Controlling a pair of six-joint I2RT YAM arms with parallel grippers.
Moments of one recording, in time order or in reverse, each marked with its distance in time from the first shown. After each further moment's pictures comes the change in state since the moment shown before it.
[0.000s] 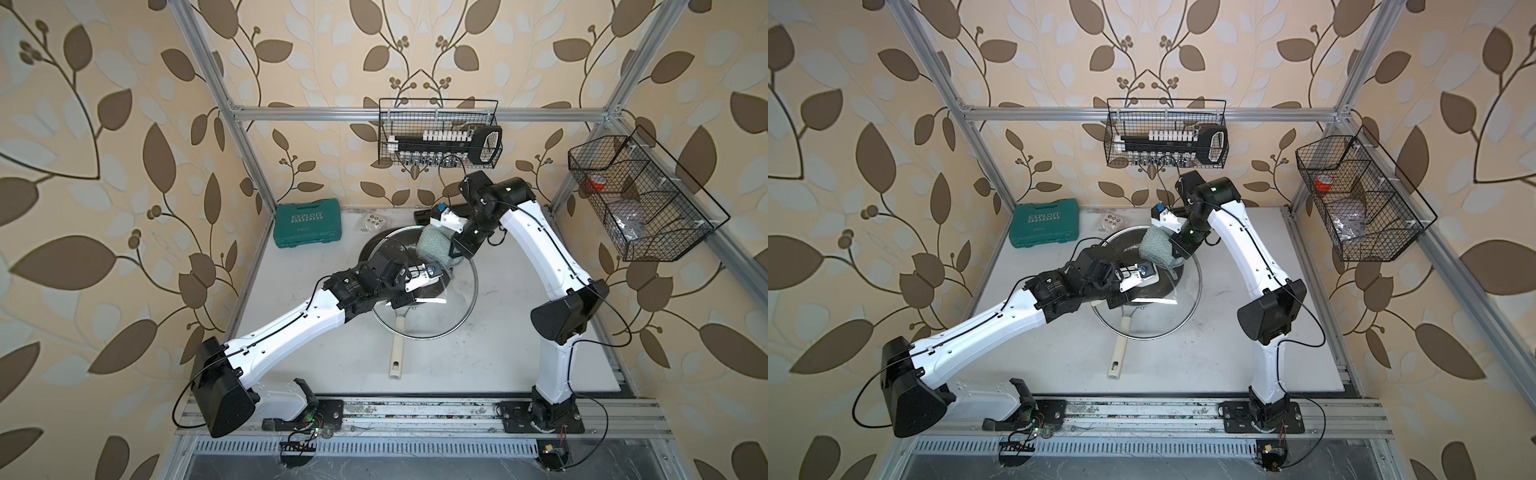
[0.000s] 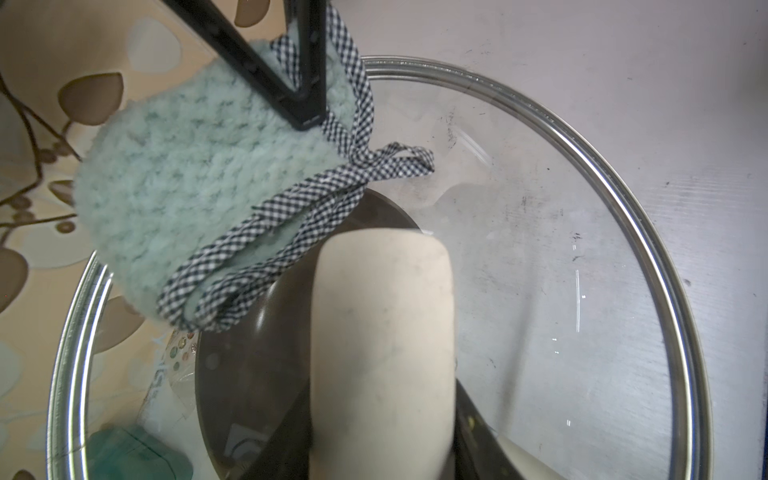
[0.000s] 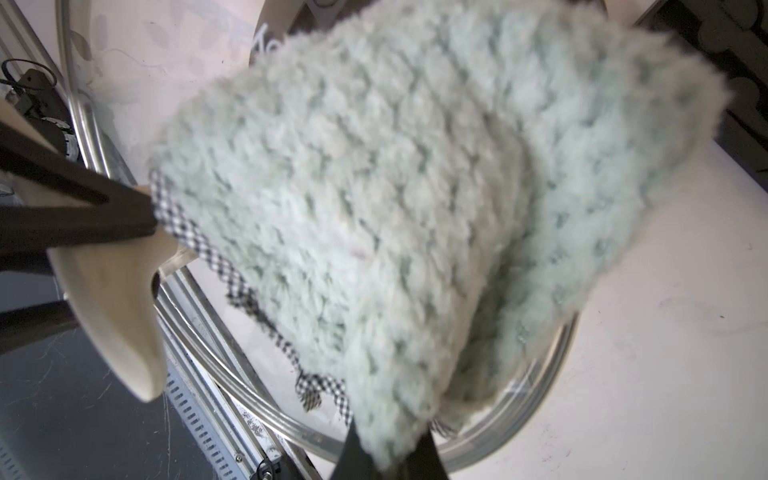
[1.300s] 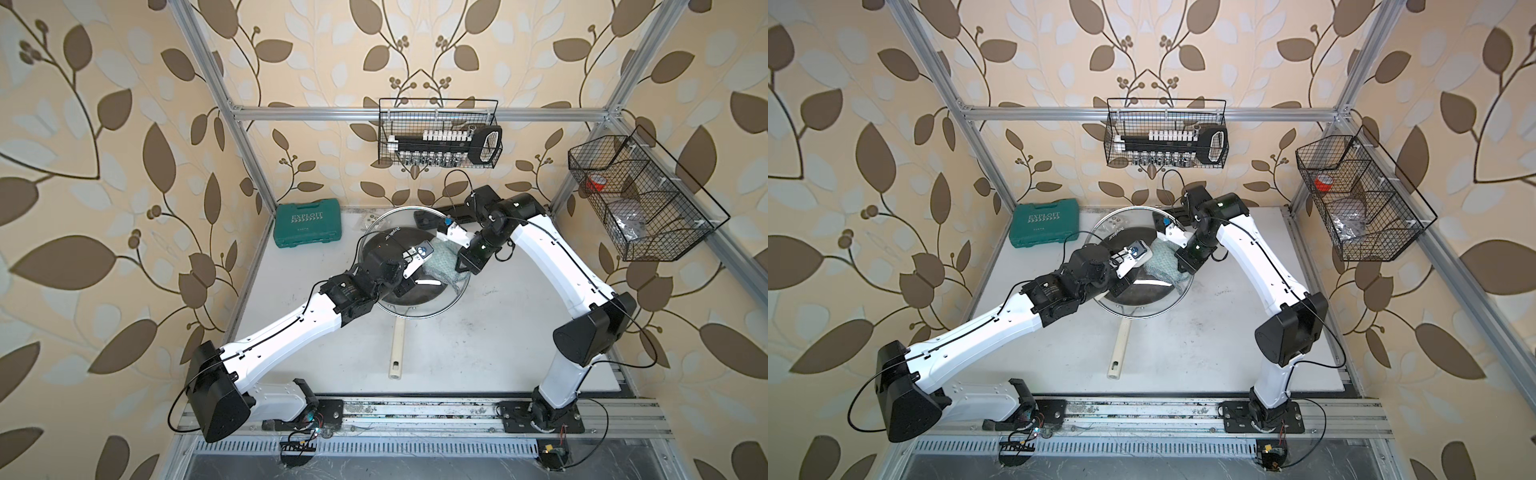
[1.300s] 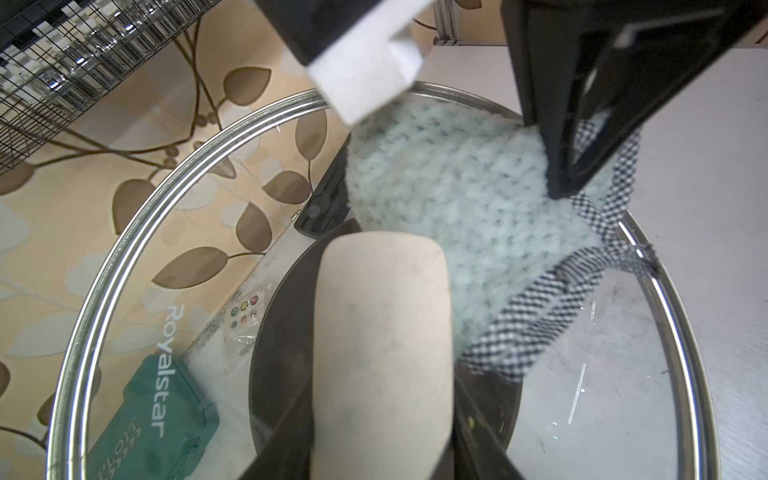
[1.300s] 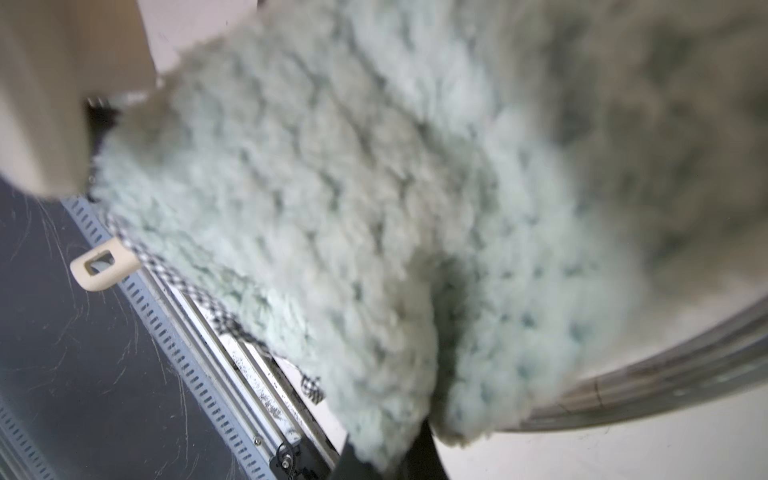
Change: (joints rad) left arm 0.000 -0.037 -0.050 0.196 -0.198 -0.195; right arm -0.002 -0.195 -0.296 0.103 0.003 0.033
